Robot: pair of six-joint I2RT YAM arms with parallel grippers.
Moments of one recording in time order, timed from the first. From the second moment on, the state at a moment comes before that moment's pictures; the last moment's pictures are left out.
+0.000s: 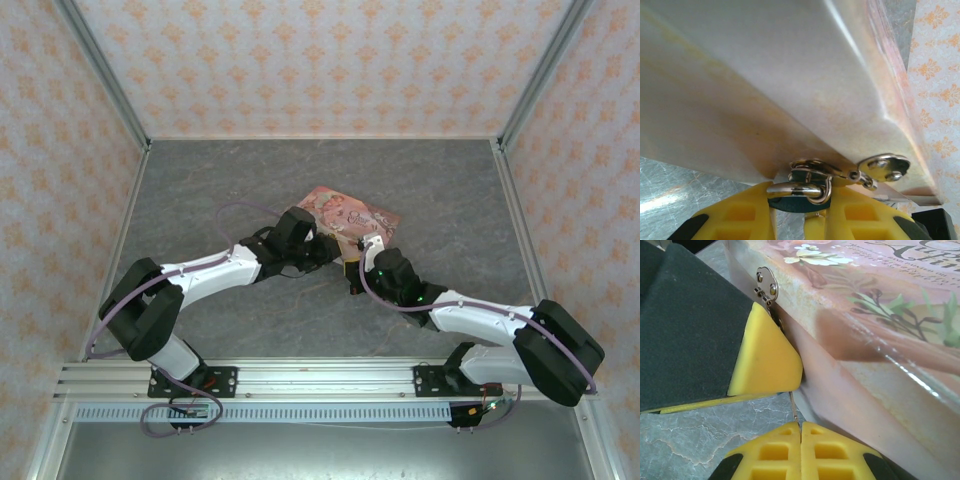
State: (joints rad) left arm -0.69 1.57 0.93 -0.10 0.26 -1.11; right arm 0.79 1.21 0.43 0.29 0.03 0.39
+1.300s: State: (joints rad) left arm -0.69 1.57 0.95 -0.10 0.27 -1.18; right arm 0.75 1.19 0.41 0.37 0.01 0.34
